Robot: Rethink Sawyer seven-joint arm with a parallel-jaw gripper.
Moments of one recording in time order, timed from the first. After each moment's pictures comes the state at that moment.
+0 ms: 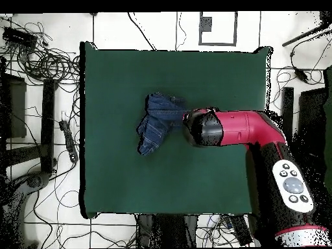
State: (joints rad) arm -0.52 -0.67 0.36 1.56 -0.53 0.61 1.56
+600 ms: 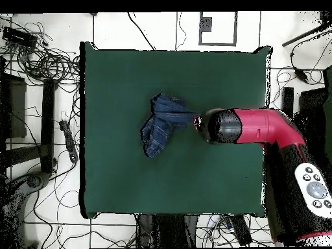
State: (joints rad) arm -0.62 -0.68 0.44 1.54 -0.56 0.75 1.43
